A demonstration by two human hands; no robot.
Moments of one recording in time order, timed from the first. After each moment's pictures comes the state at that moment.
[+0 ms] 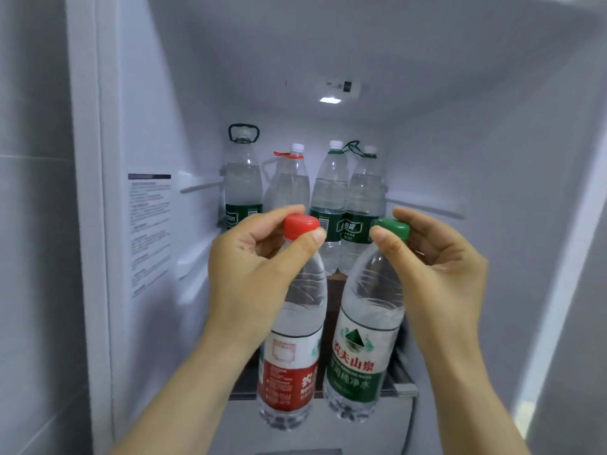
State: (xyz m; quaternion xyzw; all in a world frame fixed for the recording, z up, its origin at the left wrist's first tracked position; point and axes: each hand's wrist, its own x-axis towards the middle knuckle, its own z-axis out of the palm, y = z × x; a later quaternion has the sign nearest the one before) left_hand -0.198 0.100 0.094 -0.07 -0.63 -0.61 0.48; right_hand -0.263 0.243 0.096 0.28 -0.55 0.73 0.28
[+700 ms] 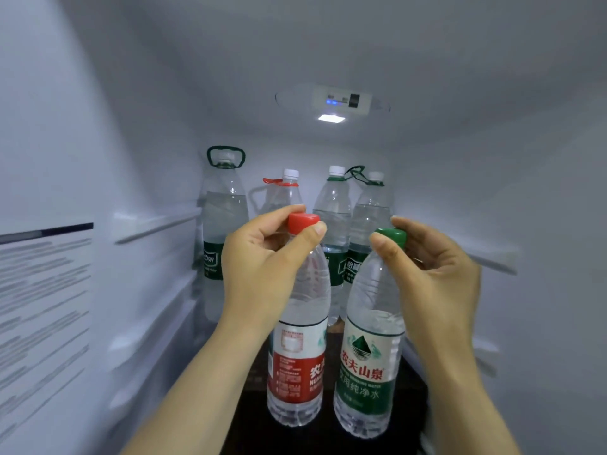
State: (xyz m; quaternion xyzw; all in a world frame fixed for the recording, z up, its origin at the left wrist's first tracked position) left_hand -0.327 0.058 0.129 -0.08 -0.62 -0.61 0.49; right_hand -0.378 0.205 0.123 0.27 -0.57 0.71 0.31
